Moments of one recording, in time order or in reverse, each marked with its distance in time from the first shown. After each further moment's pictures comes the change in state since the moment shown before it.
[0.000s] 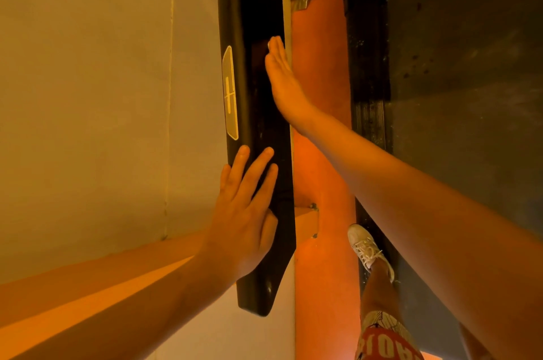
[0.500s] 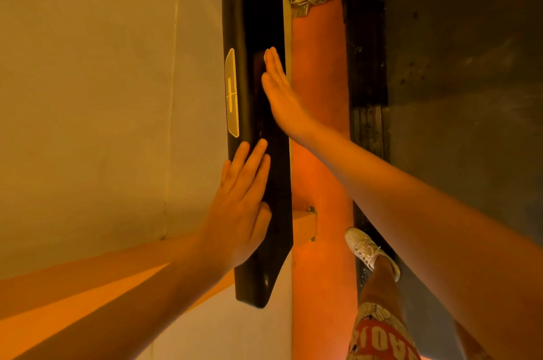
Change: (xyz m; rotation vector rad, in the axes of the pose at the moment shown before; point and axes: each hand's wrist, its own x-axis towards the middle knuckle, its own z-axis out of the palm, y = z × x) left_hand 0.002 -0.004 -0.006 -0.061 -0.009 -0.008; right_hand -0.026 0.000 0.004 -0.067 -0.074 -0.079
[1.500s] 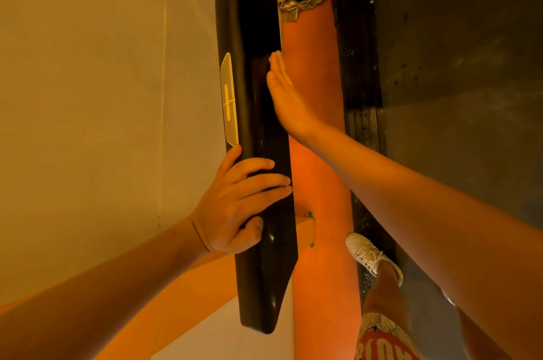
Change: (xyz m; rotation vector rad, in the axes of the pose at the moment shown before) left_hand 0.038 -0.045 -0.007 0.033 0.050 0.507; right_hand 0.013 0.009 -0.006 -0.037 0.070 0.054
